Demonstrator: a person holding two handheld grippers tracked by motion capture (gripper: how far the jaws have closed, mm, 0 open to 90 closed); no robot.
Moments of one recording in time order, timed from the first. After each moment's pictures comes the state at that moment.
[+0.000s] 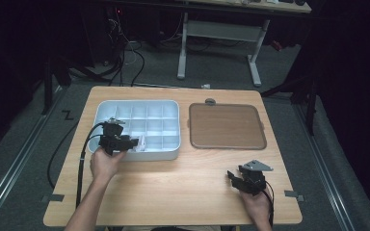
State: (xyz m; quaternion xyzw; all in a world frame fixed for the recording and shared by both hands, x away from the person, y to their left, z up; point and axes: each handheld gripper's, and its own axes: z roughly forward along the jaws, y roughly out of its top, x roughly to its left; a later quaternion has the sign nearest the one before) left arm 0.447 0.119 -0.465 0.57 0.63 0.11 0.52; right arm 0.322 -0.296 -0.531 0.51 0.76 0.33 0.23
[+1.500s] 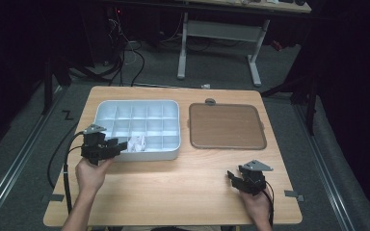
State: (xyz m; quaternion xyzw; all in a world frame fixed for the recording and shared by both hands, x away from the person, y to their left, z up) left arm 0.404 0.154 -0.443 0.52 0.62 0.11 0.58; right arm 0.322 -0.295 -0.531 0.51 0.76 0.33 0.23
